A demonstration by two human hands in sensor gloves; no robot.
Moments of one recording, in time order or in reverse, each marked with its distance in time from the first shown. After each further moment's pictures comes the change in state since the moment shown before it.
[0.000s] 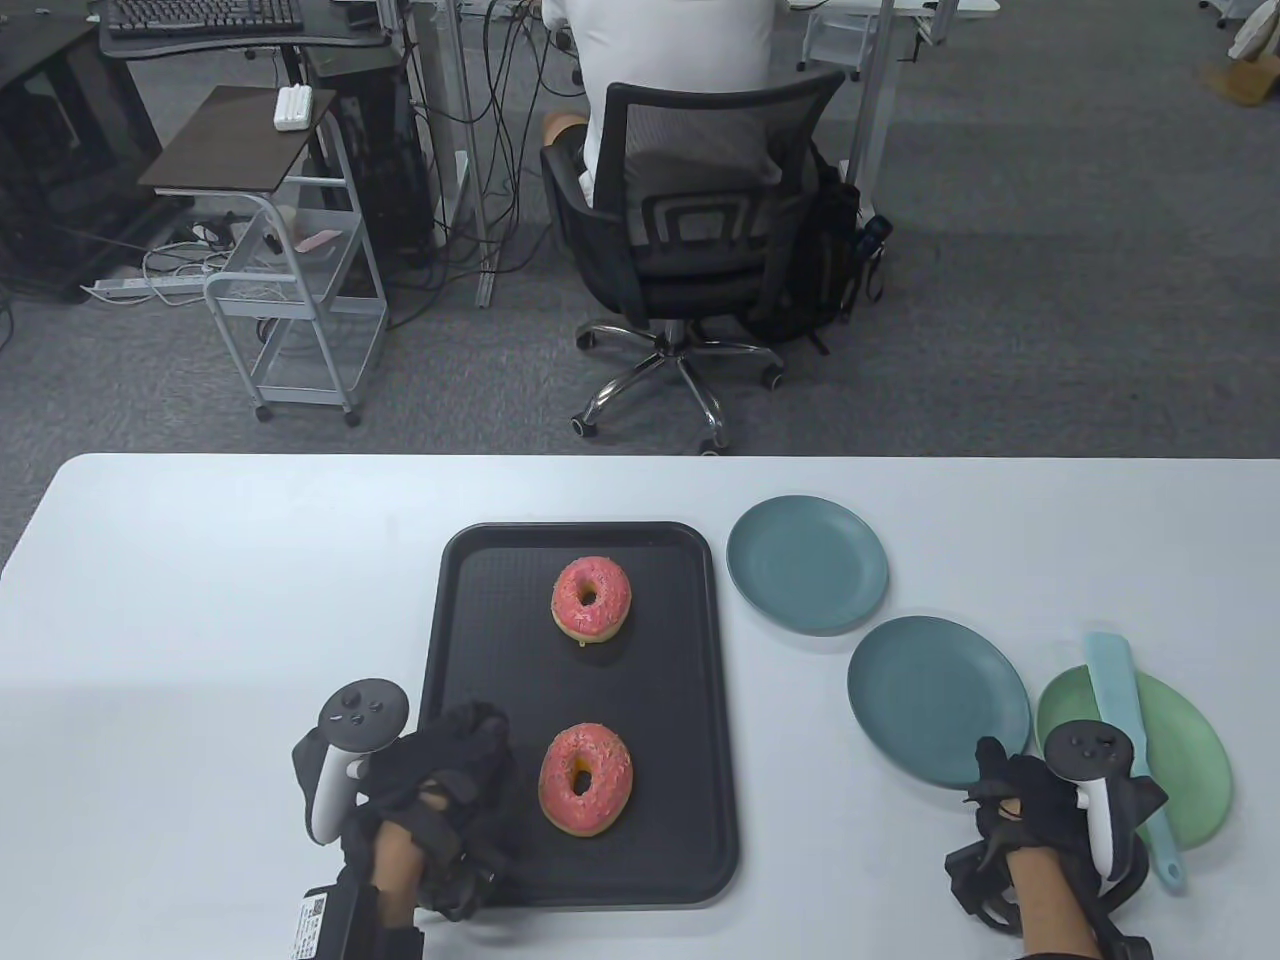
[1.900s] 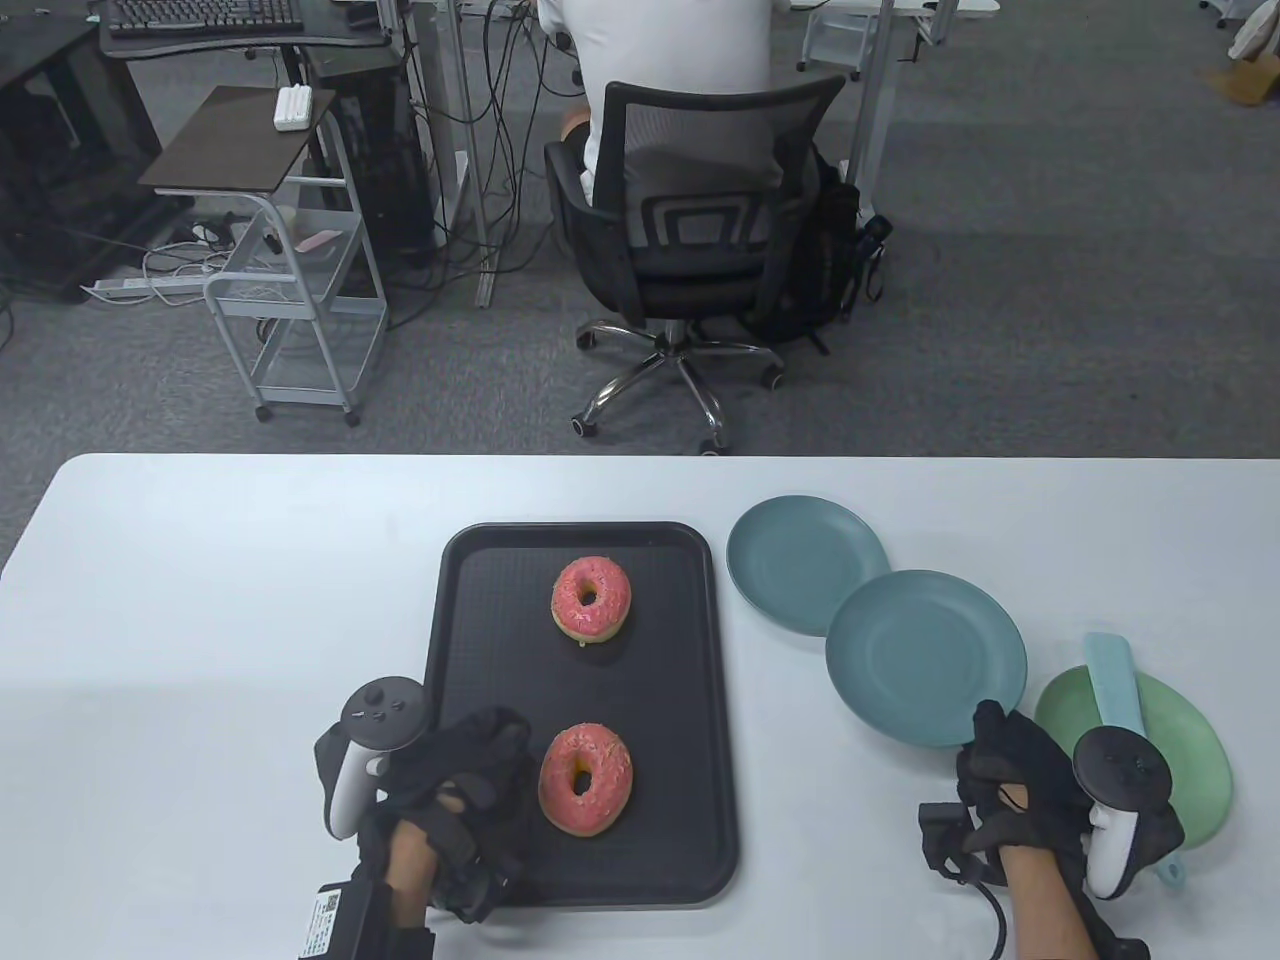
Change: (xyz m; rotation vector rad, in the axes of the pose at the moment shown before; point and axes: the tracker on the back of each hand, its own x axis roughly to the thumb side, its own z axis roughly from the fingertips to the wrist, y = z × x) left_hand 0.000 -0.016 -0.013 -0.068 -0.031 -0.027; right_hand 0.019 -0.018 0.026 -0.104 -0.160 -0.462
